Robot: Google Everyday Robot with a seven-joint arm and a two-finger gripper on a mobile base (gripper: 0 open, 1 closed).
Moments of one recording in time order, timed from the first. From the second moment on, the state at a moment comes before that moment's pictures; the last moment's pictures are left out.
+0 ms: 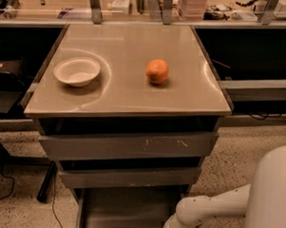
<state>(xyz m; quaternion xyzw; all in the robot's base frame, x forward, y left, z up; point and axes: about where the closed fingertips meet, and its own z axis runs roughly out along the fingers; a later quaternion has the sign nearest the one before) 0.319 -0.087 0.328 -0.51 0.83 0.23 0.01</state>
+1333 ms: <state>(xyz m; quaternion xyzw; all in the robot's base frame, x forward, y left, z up) 0.321 -0.100 0.212 -0.48 0.85 0.22 -0.02</state>
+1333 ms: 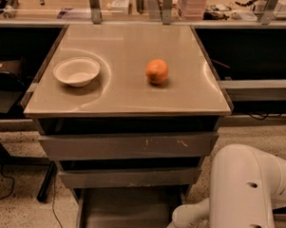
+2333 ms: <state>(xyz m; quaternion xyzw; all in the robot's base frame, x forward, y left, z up) 0.325 -0.098 0.210 -0.49 0.84 0.21 -0.03</state>
